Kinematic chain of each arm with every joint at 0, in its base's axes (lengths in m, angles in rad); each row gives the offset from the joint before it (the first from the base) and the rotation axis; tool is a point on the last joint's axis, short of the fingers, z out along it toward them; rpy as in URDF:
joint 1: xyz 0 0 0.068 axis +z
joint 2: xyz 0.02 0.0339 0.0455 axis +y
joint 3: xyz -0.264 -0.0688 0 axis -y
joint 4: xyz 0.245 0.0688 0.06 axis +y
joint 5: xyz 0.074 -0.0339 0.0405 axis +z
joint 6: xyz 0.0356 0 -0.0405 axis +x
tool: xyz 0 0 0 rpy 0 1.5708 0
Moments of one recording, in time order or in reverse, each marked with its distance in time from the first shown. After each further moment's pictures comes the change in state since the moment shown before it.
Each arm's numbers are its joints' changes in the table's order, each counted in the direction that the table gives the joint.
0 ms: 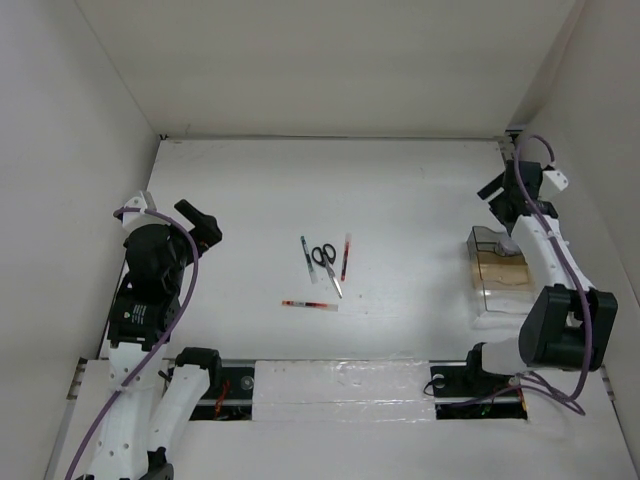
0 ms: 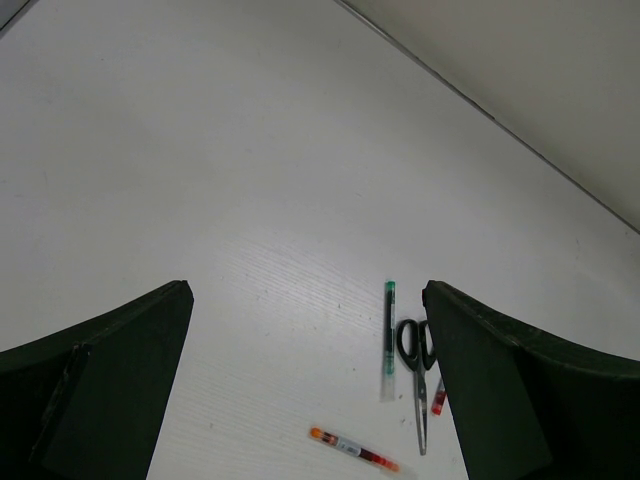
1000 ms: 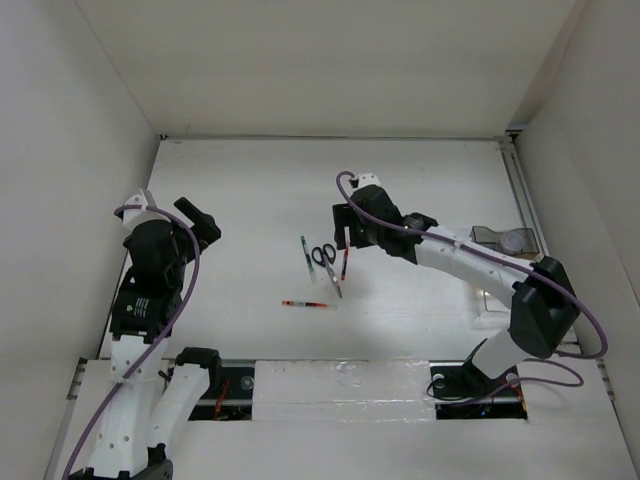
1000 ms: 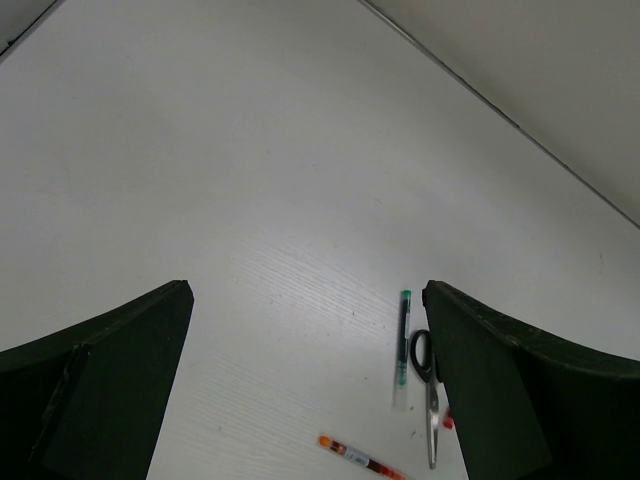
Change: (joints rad) left arm 0.000 0.030 0.000 0.000 0.047 -0.008; right arm 0.944 0.130 0.103 -0.068 0.181 -0.281
